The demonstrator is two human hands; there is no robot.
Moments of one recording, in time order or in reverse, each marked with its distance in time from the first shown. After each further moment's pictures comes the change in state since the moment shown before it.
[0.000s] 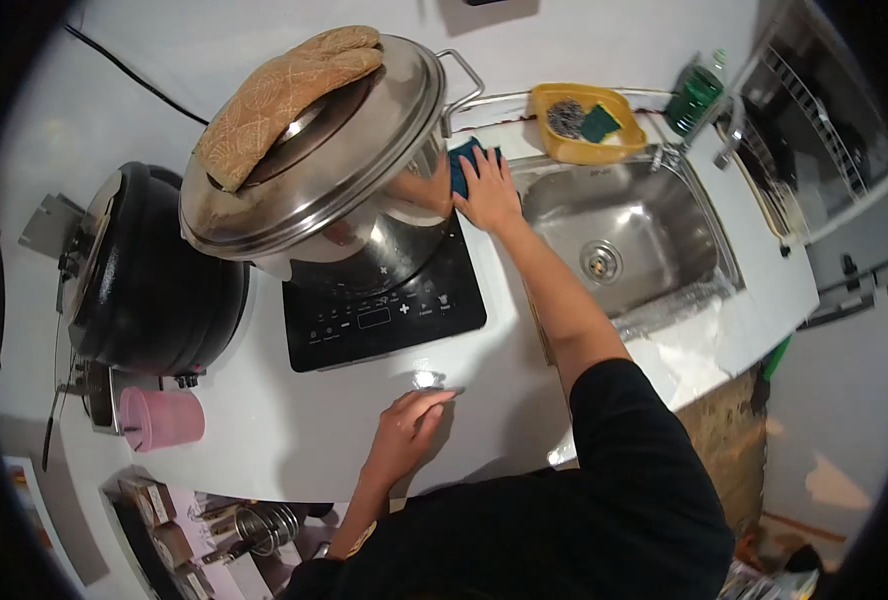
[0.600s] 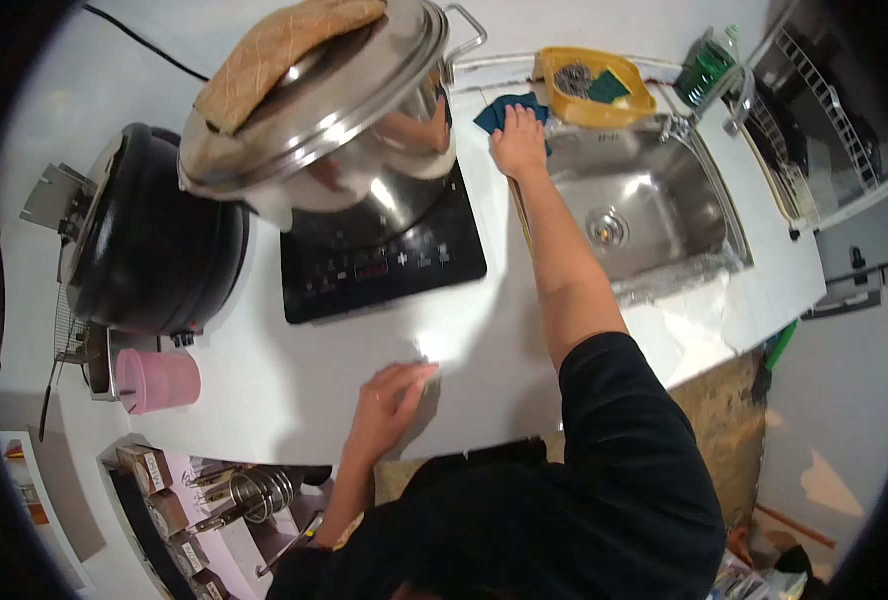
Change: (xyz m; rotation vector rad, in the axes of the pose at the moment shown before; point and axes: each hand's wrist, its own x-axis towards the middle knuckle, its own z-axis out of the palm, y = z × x) left_hand -0.028 -0.005 -0.005 0.092 0.085 0.055; right_hand 0.008 0.045 0.029 0.084 0.080 0.308
